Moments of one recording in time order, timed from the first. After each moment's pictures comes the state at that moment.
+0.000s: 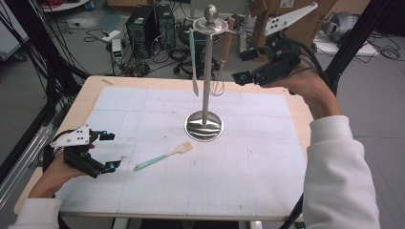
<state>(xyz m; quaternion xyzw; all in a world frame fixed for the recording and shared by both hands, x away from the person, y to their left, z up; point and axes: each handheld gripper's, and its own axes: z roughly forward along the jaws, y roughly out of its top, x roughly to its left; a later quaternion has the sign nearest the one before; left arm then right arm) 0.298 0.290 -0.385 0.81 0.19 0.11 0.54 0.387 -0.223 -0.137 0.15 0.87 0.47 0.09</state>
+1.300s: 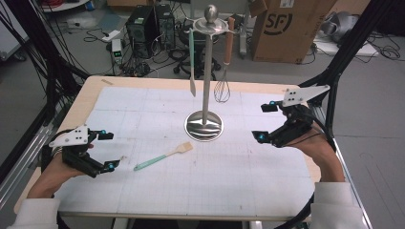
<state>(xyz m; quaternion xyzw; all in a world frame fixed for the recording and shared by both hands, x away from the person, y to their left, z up) 0.296 0.292 -0.382 0.82 0.19 0.12 0.53 0.327 -0.281 -0.261 0.19 0.85 0.47 0.10</state>
